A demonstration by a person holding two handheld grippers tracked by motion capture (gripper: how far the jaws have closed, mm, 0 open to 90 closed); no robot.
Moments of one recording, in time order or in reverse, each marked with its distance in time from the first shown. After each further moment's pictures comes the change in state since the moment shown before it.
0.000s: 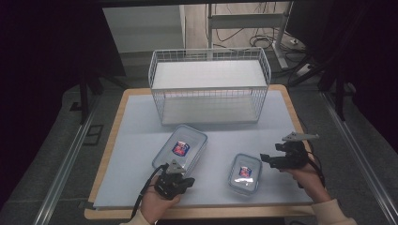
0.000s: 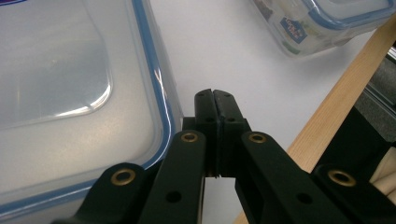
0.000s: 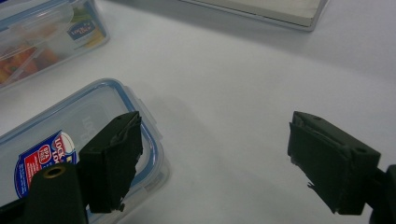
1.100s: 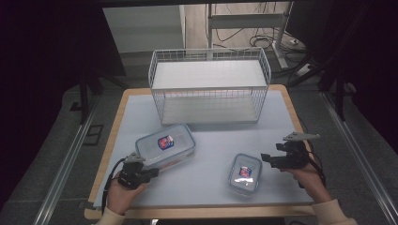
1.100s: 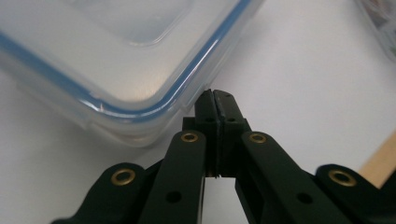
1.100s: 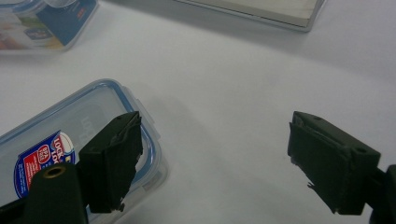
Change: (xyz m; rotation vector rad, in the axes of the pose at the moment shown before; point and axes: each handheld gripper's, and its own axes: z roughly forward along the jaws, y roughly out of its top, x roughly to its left) left arm 0.095 -0.037 -0.049 -0.039 0.118 -0.194; right arm -0.001 0.000 -0.002 -0.001 -0.003 0.003
